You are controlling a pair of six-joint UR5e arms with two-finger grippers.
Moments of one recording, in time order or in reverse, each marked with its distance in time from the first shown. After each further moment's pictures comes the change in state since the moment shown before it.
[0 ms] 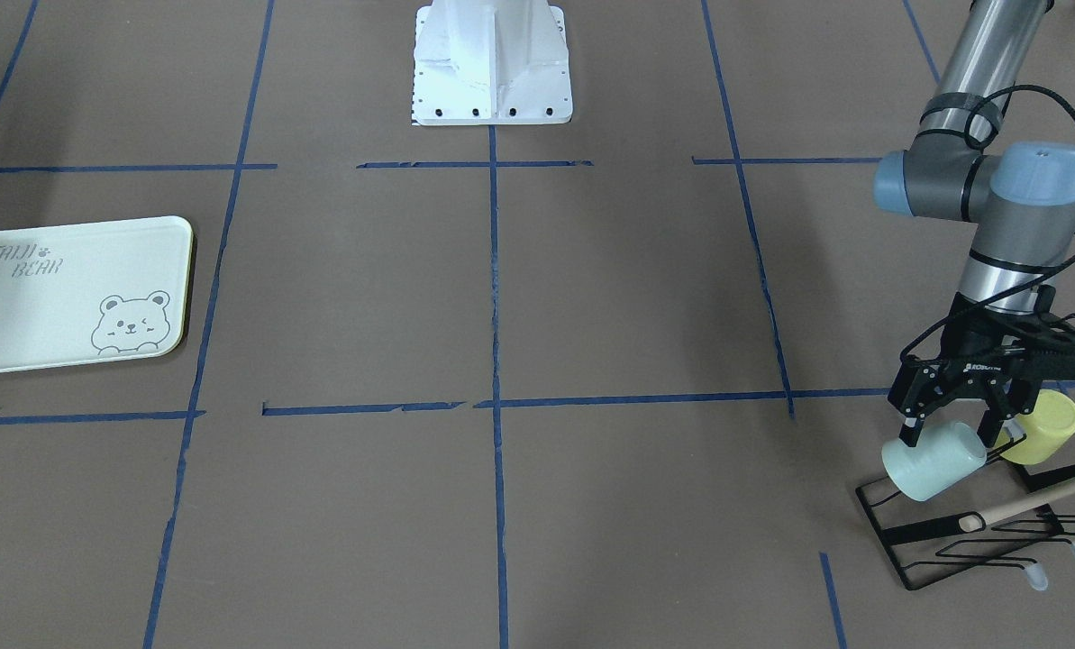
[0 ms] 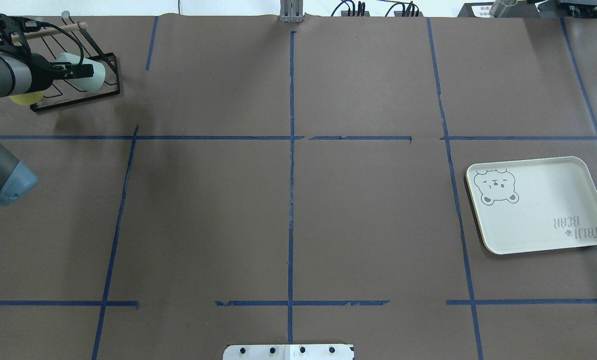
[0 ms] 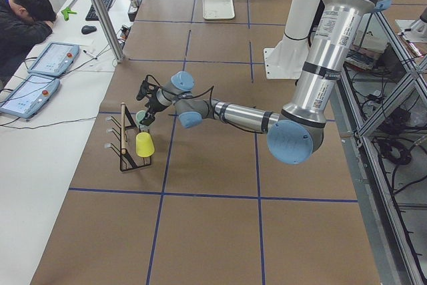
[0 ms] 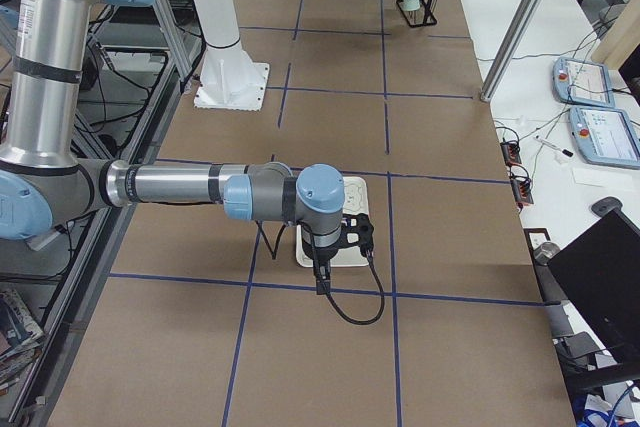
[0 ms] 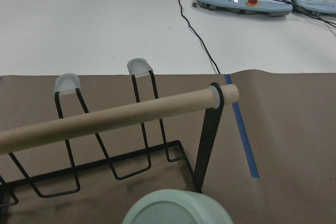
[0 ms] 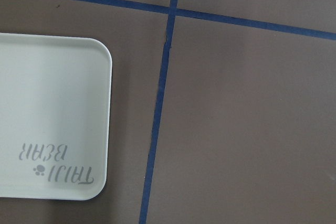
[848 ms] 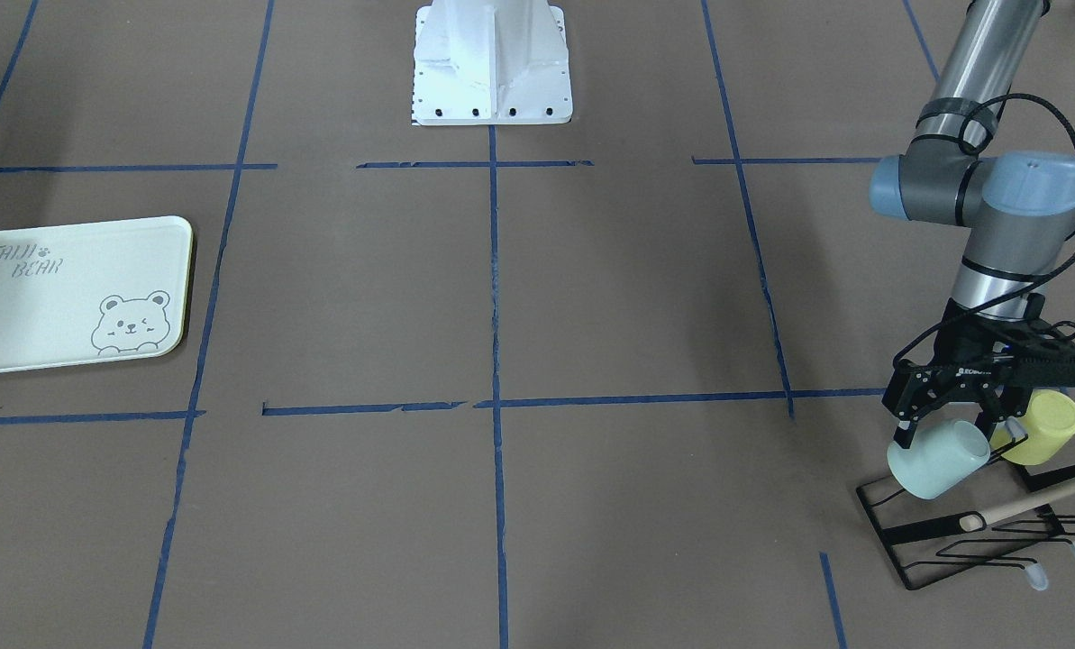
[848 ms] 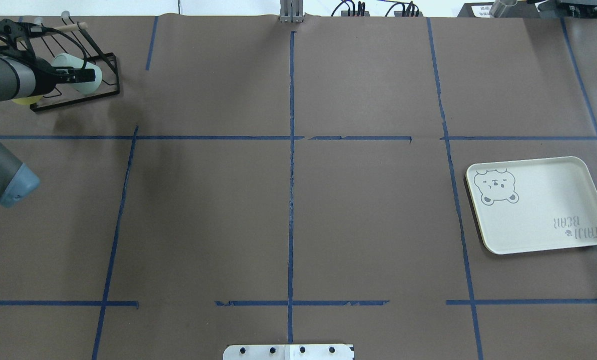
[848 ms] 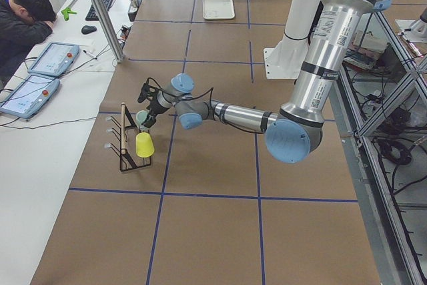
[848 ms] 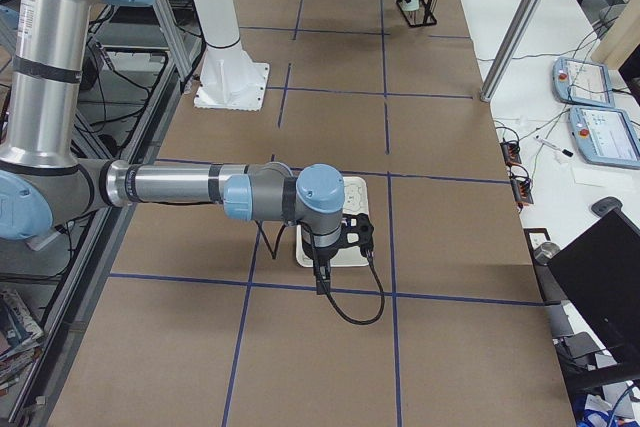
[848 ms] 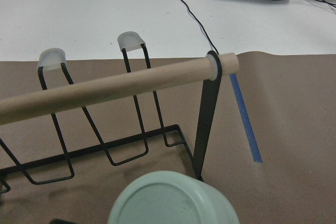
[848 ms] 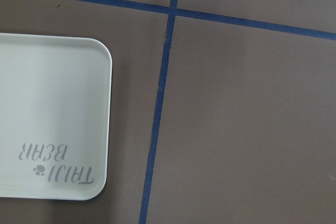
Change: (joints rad) left arm 0.005 -0.005 0.023 0.000 0.000 0.005; right arm 0.000 0.000 0.000 0.000 0.000 0.000
